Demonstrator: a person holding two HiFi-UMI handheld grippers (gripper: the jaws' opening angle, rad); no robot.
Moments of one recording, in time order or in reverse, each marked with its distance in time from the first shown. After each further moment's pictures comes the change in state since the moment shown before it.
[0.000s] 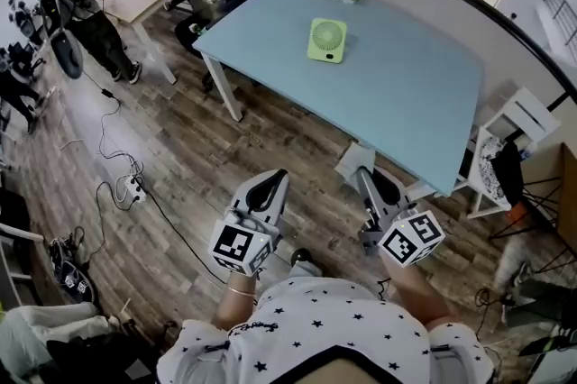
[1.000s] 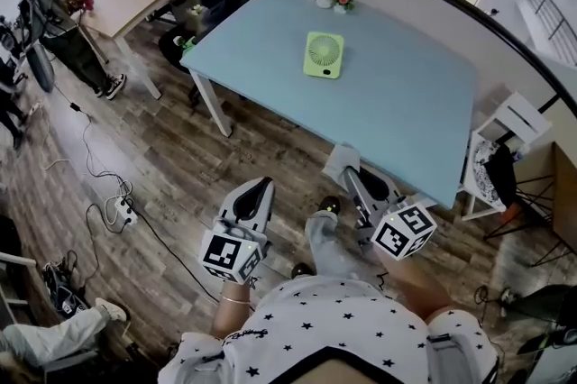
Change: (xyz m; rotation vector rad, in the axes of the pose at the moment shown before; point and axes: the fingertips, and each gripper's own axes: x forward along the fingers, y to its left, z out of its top) left arm 0.013 0.082 -0.004 -0.048 -0.010 0.002; right arm 0.084 -0.004 -0.009 -0.035 0.065 -0.009
